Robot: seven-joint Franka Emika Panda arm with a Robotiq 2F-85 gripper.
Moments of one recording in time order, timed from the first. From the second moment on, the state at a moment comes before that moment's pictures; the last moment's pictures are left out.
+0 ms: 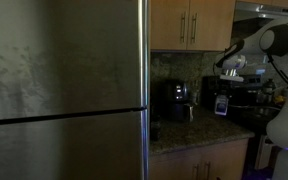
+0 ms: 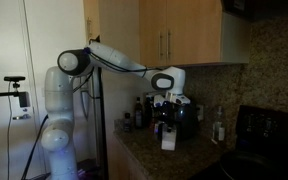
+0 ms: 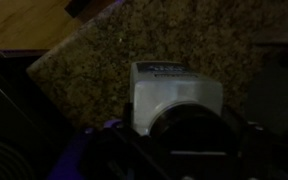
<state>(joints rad) -0.24 0.07 -0.26 -1.93 0.15 1.92 0.16</state>
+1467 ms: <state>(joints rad) -0.03 -0.15 -0.07 -2.14 0.21 1.77 -0.11</state>
